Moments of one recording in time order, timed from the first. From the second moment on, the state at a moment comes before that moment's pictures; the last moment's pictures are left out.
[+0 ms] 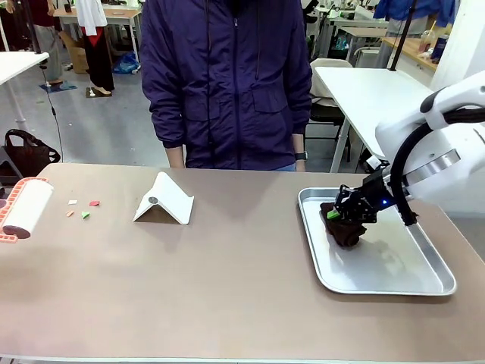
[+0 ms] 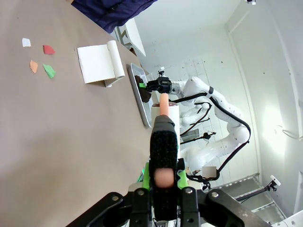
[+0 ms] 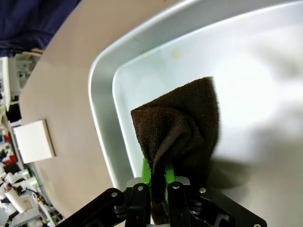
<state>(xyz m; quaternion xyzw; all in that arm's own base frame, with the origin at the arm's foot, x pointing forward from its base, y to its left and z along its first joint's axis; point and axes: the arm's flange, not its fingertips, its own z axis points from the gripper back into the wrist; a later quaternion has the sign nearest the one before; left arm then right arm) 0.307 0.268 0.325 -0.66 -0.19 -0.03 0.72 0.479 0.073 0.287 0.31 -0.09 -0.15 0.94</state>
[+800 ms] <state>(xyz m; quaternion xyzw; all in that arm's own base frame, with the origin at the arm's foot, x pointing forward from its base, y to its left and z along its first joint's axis) 0.307 0.268 0.325 -0.66 -0.19 -0.03 0.72 0.468 0.017 0.295 0.26 -0.09 -0.14 0.95</state>
